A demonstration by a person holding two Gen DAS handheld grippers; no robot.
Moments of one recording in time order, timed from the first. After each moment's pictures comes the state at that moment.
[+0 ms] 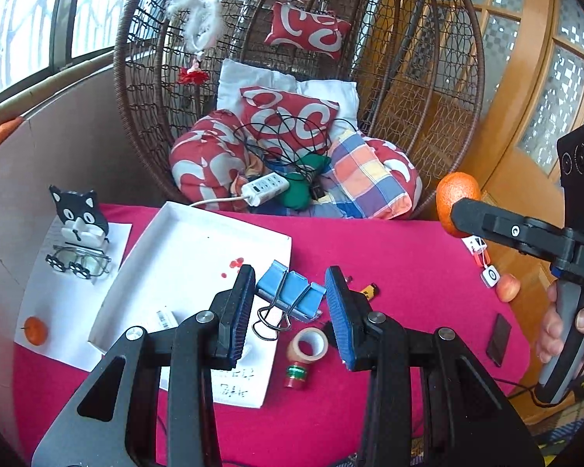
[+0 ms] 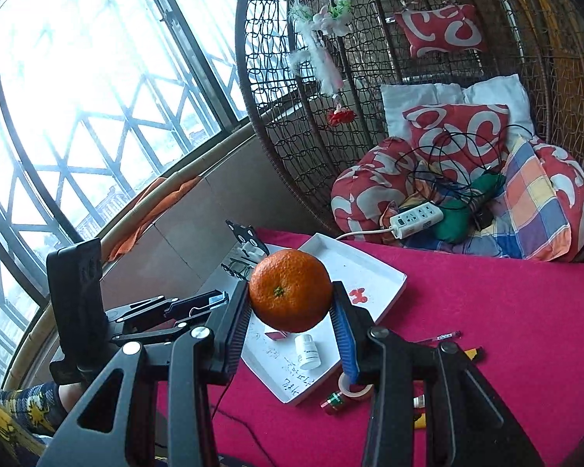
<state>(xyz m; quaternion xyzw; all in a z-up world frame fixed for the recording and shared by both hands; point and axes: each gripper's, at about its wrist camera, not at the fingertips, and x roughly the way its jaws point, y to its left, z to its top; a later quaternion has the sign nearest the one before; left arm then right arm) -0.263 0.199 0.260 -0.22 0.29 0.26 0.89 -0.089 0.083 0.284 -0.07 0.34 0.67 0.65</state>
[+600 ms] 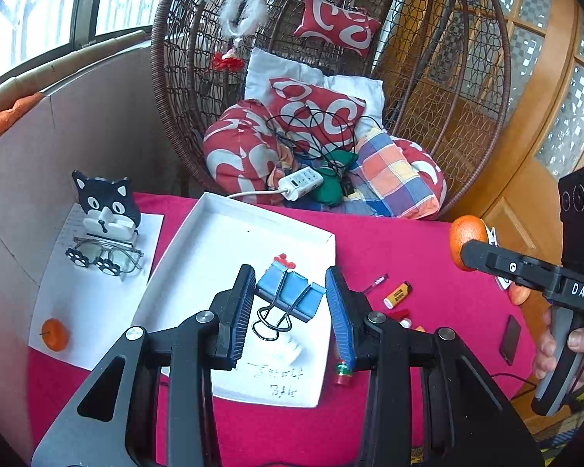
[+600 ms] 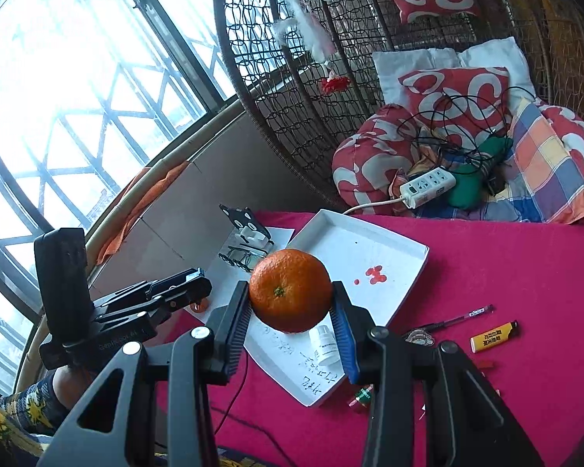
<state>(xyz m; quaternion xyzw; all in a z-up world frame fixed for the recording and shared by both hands) -0.300 0.265 0.241 -0.24 0.30 0.27 0.88 -0.106 0.122 0.250 -0.06 0.40 0.64 0.66</state>
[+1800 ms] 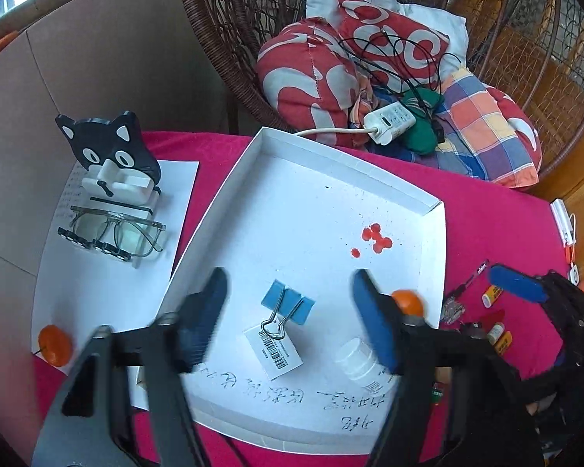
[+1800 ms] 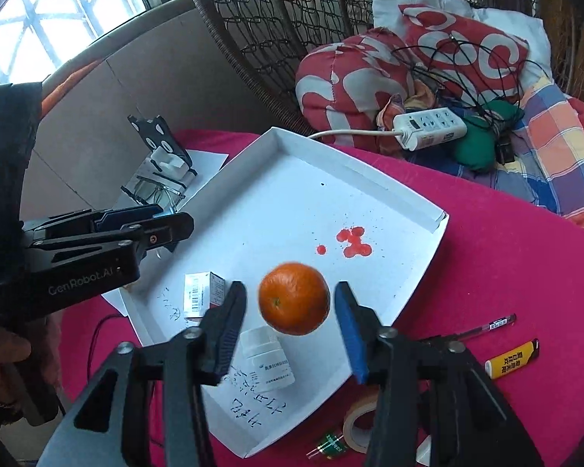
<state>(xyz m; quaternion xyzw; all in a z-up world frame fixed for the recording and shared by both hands) -0.239 0.352 0.149 -0.26 0.43 0.34 0.79 -0.121 0.237 0.139 -0.22 0.42 0.56 0.68</state>
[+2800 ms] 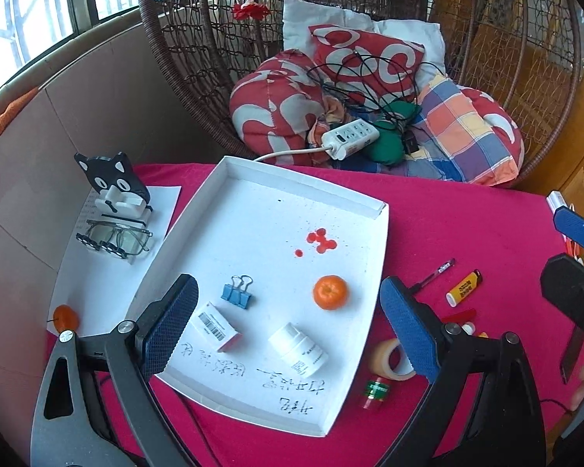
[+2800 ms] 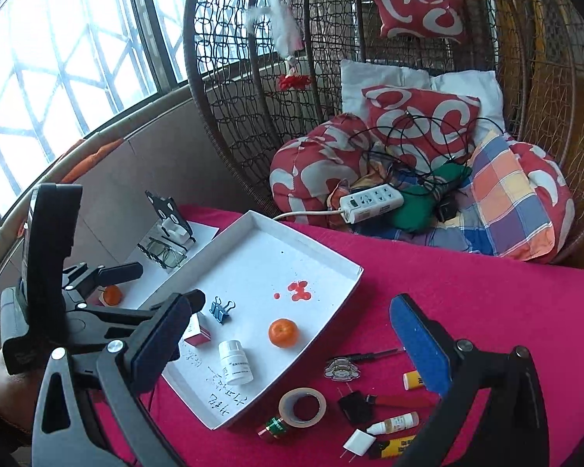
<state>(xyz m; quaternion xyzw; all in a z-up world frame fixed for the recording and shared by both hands) -0.200 0.254 0.191 -0.20 0.41 0.38 0.81 -0.076 0.137 0.220 -0.14 0.32 0.59 0.73</state>
